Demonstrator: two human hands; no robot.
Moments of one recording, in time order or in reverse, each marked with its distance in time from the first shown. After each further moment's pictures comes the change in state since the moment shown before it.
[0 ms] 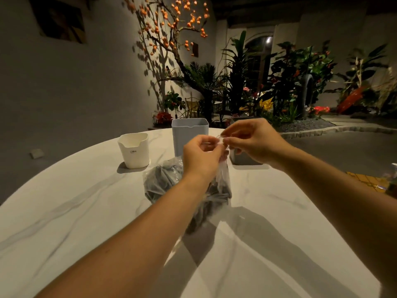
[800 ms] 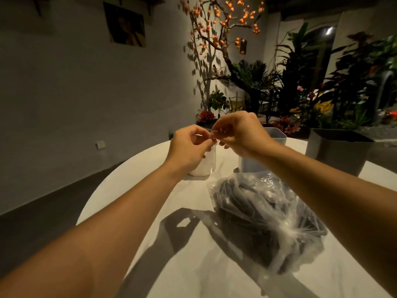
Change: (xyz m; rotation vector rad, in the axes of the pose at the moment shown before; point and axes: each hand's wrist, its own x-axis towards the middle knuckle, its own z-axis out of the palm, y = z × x) left_hand 0.091 0.031 -0.192 0.507 0.077 0.125; right_hand 0.114 -0.090 0.153 -0.210 -0.062 -0.311
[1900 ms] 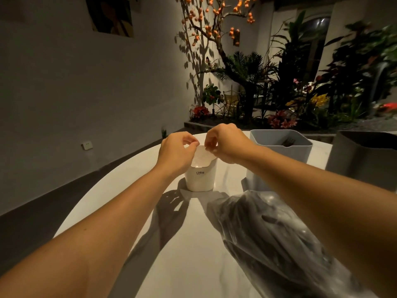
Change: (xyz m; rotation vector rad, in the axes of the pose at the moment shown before) left_hand 0.104 -0.081 0.011 0.338 0.046 -0.040; right_hand 0.097 0.069 0.081 -0.222 -0.182 0.158
